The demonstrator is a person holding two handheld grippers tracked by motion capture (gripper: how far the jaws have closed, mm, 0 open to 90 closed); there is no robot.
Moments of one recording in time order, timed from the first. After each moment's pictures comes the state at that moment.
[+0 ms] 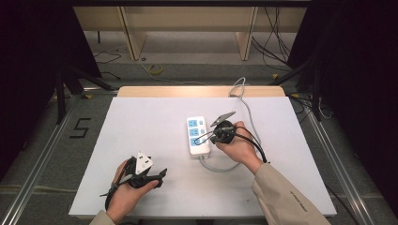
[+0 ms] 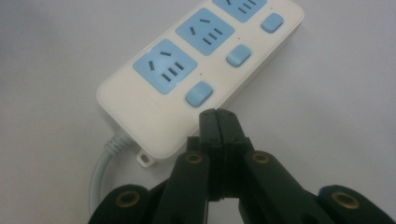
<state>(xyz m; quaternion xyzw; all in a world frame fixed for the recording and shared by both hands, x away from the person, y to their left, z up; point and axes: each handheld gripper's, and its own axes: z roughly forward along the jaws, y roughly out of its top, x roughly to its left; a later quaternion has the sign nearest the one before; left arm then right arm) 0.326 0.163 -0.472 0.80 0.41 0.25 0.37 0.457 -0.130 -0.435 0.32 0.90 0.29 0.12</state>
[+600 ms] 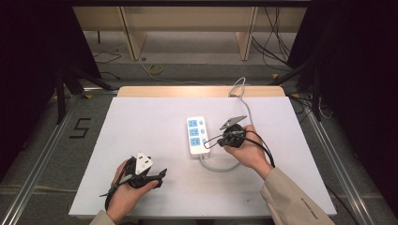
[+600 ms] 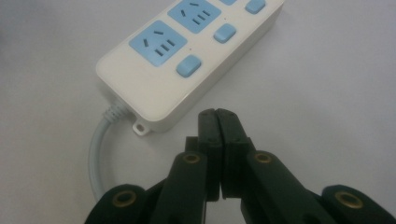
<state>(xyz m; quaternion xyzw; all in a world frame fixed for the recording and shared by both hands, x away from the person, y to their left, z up) 0.326 0.163 -0.472 0.79 0.41 0.25 0.37 0.442 -0.157 -0.434 0.33 0.89 0.30 0.13</state>
